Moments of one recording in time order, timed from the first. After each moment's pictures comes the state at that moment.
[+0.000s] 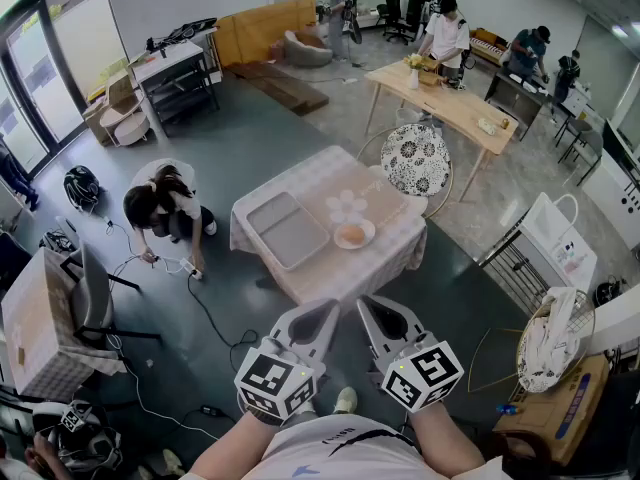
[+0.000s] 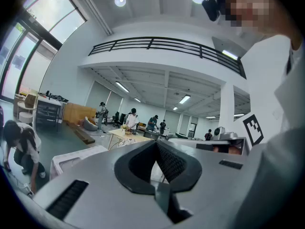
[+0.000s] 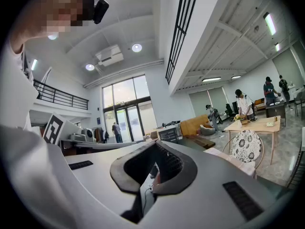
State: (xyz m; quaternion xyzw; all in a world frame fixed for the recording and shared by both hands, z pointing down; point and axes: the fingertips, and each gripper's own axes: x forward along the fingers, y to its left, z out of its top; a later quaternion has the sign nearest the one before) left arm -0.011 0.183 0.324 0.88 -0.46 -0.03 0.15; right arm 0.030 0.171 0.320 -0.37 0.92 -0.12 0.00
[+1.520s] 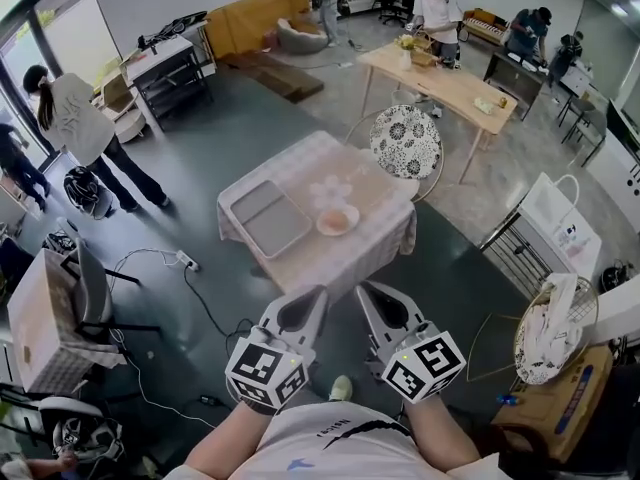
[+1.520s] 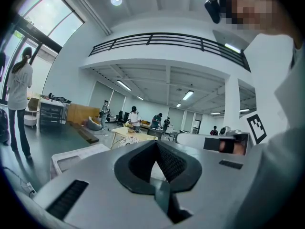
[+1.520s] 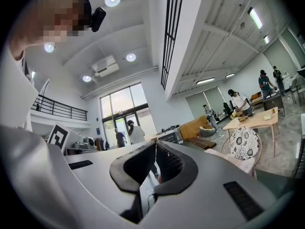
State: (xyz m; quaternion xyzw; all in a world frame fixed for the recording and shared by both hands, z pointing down) left arm 0.048 0.164 0.336 0.87 -0.48 -0.01 0.14; right arm 0.109 0.155 0.323 -0.37 0.91 -0.15 0.06
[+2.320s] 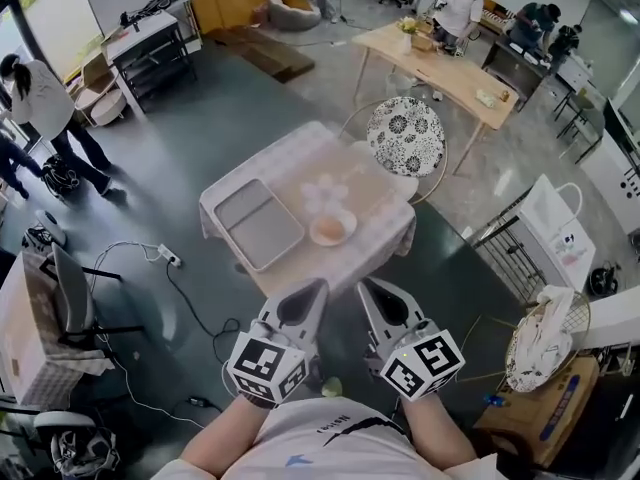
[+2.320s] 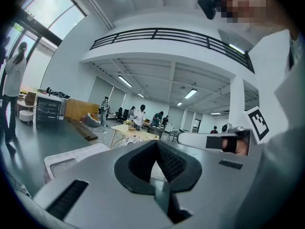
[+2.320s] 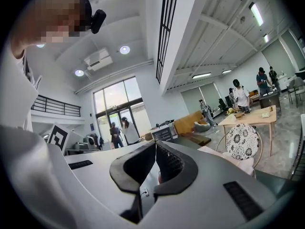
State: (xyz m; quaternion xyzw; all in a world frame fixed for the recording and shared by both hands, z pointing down) left arm 0.024 0.054 0.372 0.87 -0.47 0.00 0.16; right arm 0.086 0.049 0.357 -0.39 0.90 -0.16 0.02
